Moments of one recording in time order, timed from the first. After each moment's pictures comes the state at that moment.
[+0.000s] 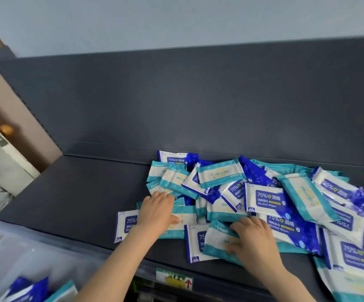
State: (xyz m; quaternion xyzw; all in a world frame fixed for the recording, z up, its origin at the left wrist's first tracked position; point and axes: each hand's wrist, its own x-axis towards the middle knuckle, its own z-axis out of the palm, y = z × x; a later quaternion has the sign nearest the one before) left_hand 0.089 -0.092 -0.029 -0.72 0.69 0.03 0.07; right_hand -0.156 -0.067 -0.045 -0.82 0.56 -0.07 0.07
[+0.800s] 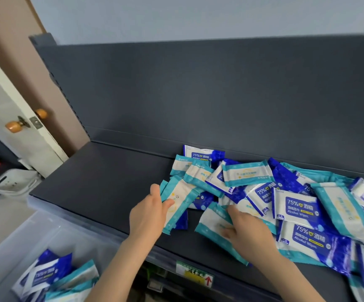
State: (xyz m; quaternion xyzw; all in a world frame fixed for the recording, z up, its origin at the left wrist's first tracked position) left_hand 0.129 -0.037 -0.013 -0.84 0.53 0.03 -0.11; right_hand -0.091 -0.080 -0.017 -0.85 0.52 -0.05 0.13
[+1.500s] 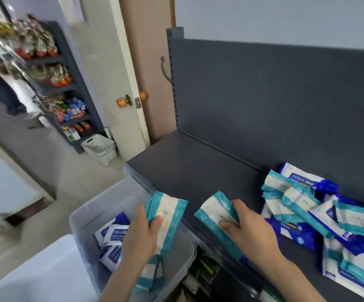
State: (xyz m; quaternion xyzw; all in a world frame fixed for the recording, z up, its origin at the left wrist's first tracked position) left_hand 0.275 0.117 -0.028 -0.90 0.25 0.13 -0.33; right_hand 0.097 -0.036 0.008 -0.89 0.39 -0.10 0.23
